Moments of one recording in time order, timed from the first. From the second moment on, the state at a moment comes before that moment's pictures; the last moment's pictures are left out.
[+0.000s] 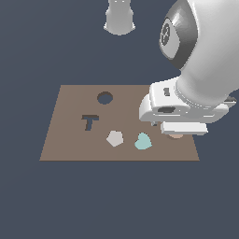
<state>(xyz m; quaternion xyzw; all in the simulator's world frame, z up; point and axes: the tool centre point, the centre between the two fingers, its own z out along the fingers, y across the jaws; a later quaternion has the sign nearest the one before) 0.045 0.154 0.067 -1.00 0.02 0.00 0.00</state>
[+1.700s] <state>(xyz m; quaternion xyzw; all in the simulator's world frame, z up) 0.055 0.179 0.031 -1.00 0.02 0.00 0.00</state>
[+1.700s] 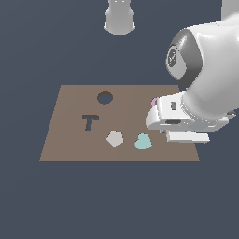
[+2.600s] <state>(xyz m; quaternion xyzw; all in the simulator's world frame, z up) 0.019 0.158 0.032 -1.00 -0.05 0.00 0.00</state>
